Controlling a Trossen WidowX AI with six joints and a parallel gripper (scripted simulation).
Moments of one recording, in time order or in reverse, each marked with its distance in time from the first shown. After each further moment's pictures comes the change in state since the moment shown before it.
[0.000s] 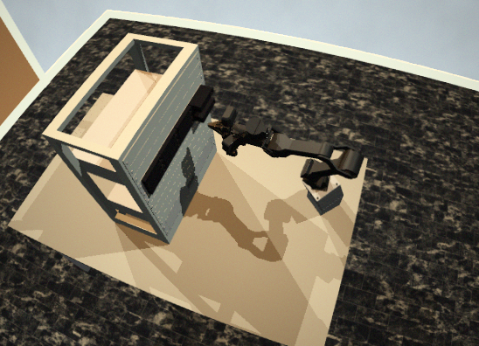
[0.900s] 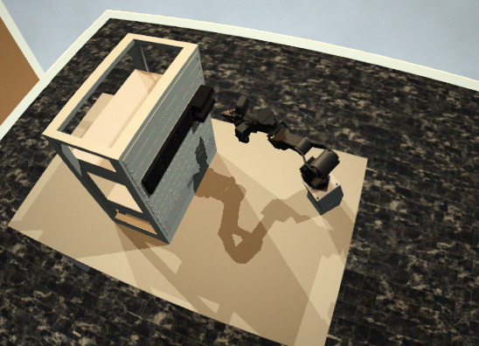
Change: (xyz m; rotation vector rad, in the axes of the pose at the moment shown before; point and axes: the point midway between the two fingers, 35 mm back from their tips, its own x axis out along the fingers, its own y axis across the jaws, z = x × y) arm -0.007 0.036 -0.090 0.004 0.004 0.000
